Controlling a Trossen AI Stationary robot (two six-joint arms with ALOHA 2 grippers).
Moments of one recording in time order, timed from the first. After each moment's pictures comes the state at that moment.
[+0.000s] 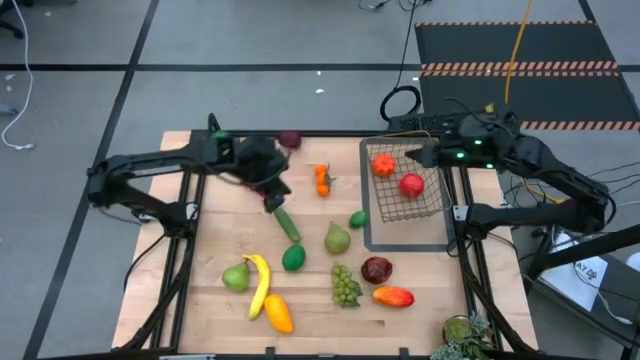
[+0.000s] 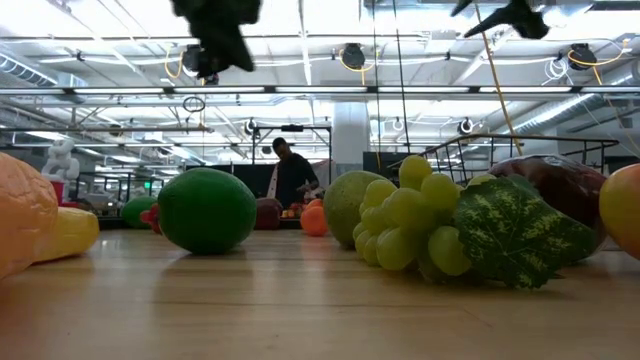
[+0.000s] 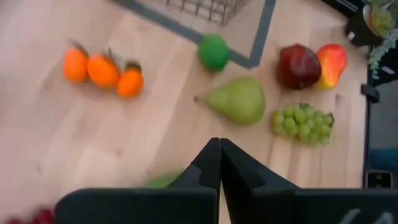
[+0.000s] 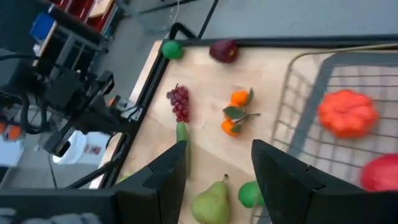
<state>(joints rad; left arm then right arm) 0.23 1.32 1.25 -0.79 0.22 -0.27 -0.36 0.89 1.19 -0.88 0.03 0.92</state>
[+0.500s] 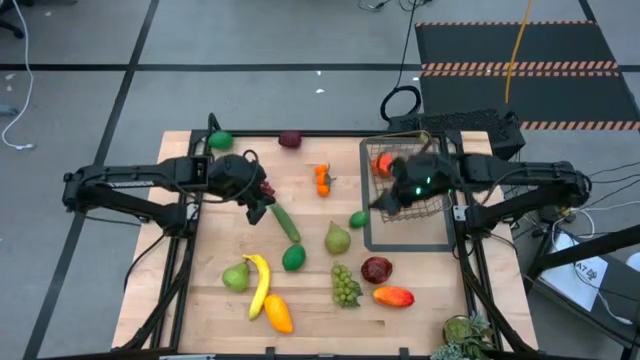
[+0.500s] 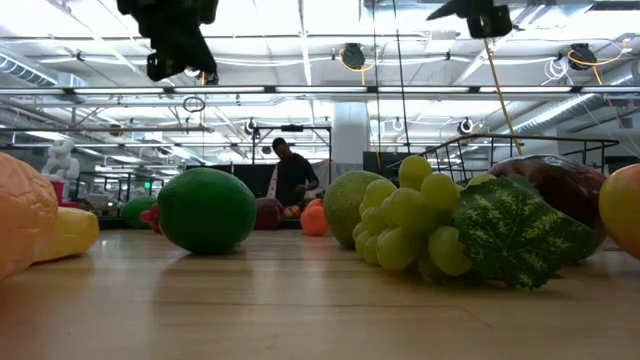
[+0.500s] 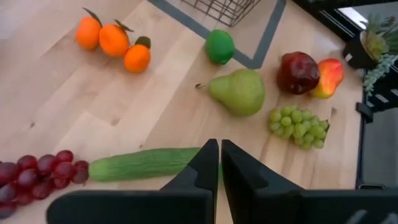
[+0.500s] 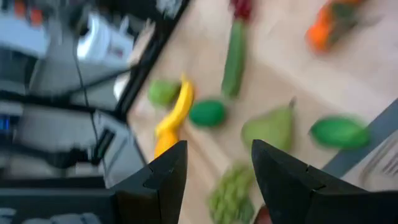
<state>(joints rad) 0.11 1.07 0.98 -0.67 0.07 -0.49 0.01 1.14 1.19 -0.73 -0.08 1.00</state>
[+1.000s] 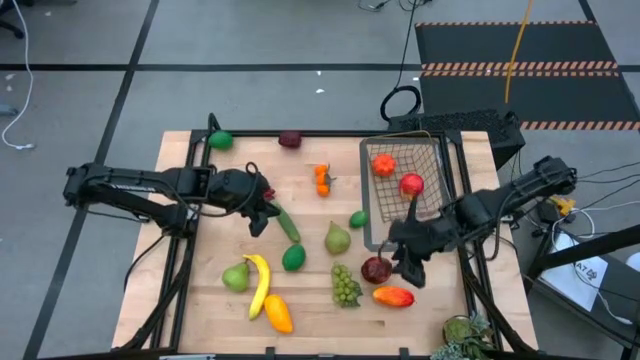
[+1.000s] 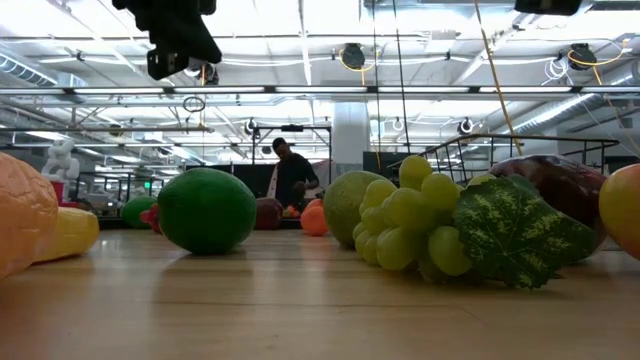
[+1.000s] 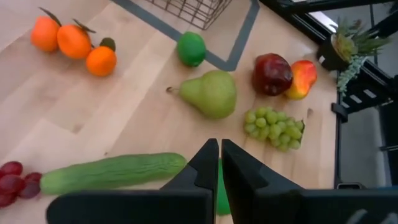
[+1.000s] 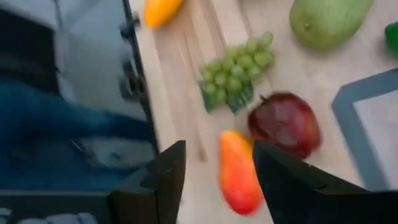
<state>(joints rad) -0.02 1.08 0.93 -0.54 0.02 -0.57 0.44 1.24 1.19 -0.90 -0.07 0.82</state>
